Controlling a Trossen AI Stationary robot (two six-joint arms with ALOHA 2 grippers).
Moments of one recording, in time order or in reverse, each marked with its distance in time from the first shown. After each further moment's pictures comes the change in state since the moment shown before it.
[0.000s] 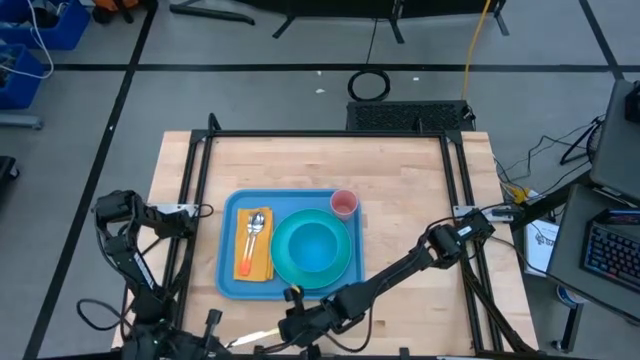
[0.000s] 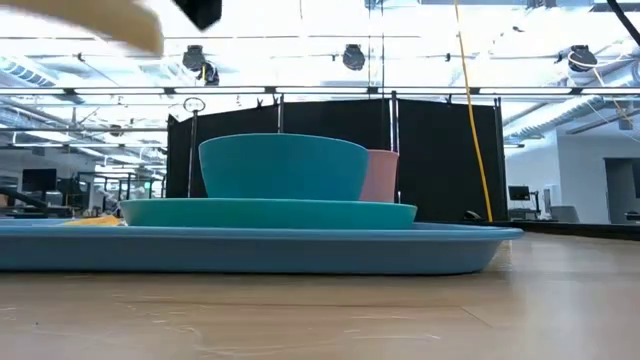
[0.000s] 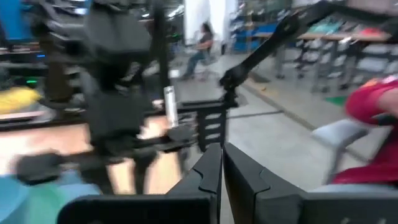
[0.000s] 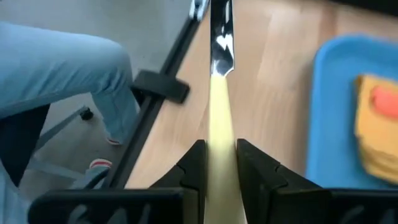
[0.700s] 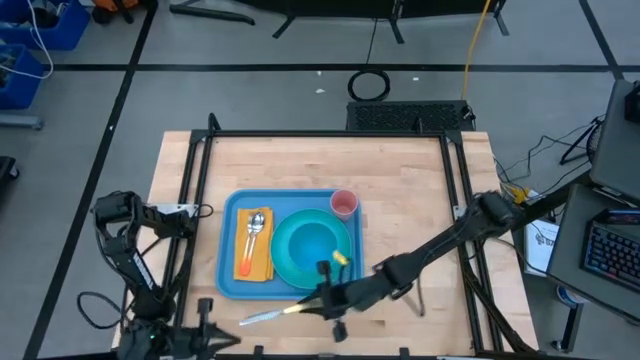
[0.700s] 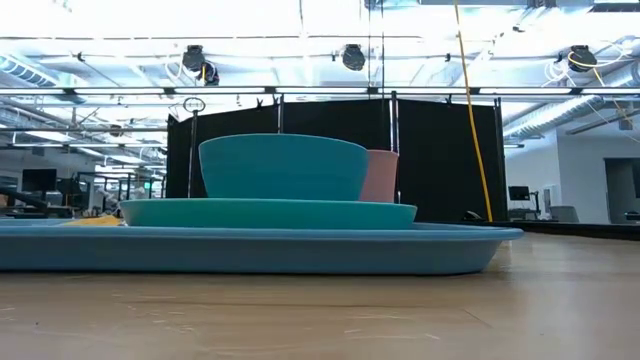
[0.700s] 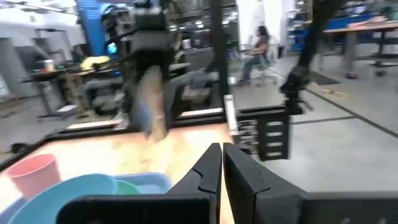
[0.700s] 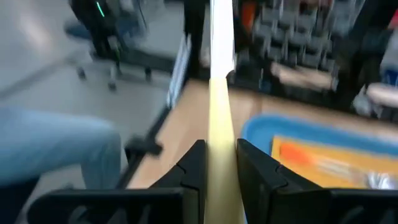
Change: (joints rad) left arm -0.009 0.005 -0.010 0.139 -0.249 0.215; right arm 0.007 -0.494 -0.741 0.668 0.085 -0.097
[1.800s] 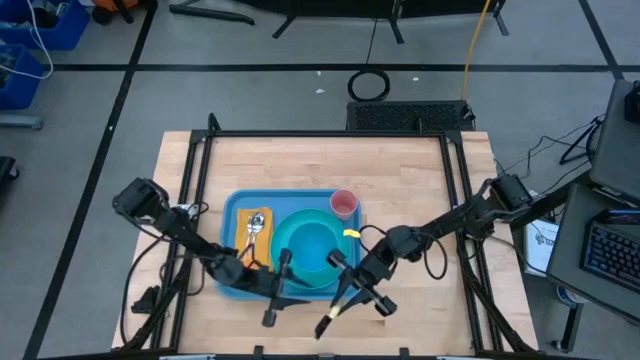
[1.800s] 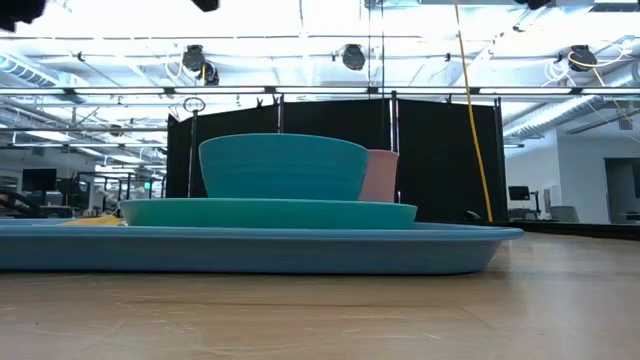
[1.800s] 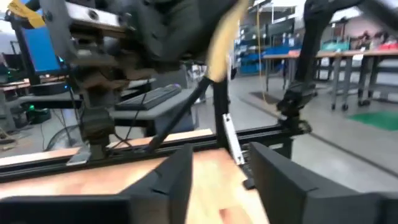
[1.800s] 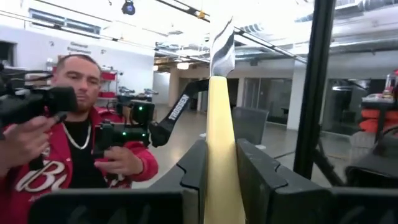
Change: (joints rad) left arm 0.671 0.000 -0.169 0.214 0.922 -0.055; right arm -0.160 -0.179 -0.379 0.841 -0.721 0.046
